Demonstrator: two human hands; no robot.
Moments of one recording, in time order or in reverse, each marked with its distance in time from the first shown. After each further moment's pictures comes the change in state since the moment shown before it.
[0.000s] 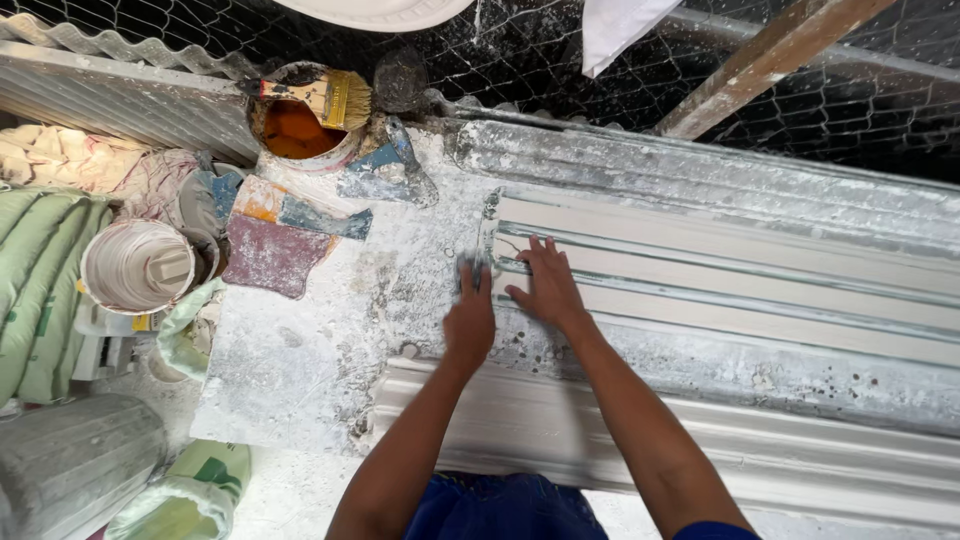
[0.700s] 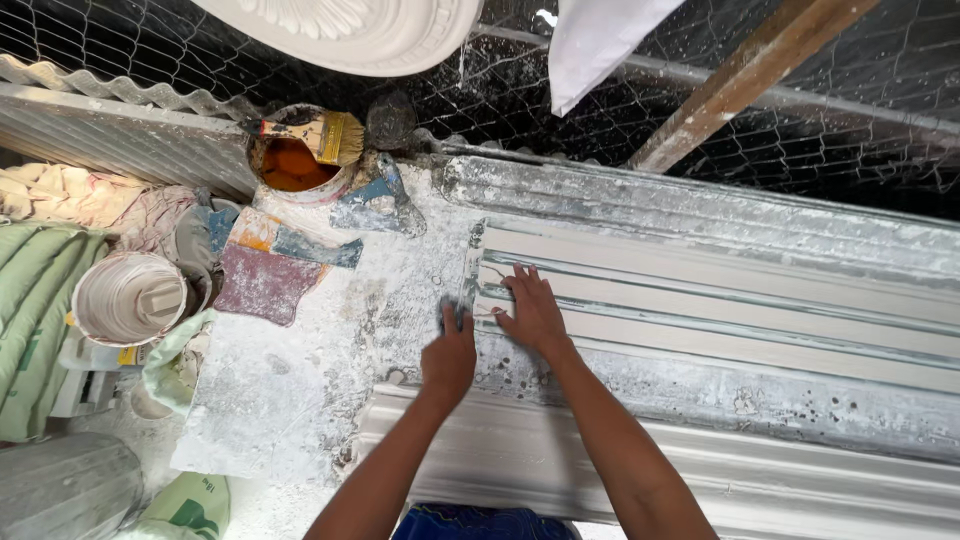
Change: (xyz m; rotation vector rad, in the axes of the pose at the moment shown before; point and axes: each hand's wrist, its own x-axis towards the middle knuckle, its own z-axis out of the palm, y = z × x) left_hand 0.014 0.000 -0.011 0.183 -0.071 0.049; right_hand 0.011 0.014 0.008 -0.083 0.054 -0.019
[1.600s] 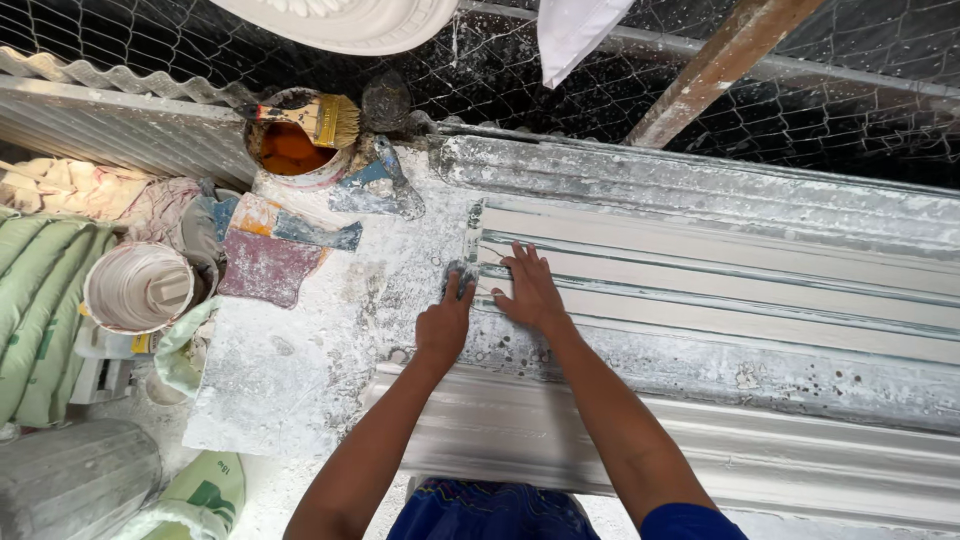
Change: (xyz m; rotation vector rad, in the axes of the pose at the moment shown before) left_hand -0.016 -0.016 0.002 0.128 0.010 0.083; right_hand -0.011 -0.001 0.010 0.009 -0.012 -0.013
